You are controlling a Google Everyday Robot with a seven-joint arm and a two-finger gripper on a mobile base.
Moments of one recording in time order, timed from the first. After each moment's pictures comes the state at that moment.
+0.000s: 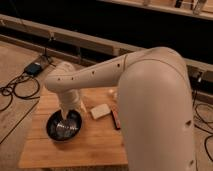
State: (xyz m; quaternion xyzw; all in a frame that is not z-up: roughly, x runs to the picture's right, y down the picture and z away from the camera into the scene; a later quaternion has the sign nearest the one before) arm -0.159 0.139 0.739 -0.27 0.24 0.59 0.72
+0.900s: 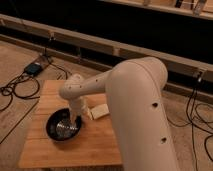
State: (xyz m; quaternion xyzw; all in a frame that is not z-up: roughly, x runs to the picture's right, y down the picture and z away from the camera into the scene) arm -0.131 0.188 0.820 -0.28 0.28 0.62 0.68
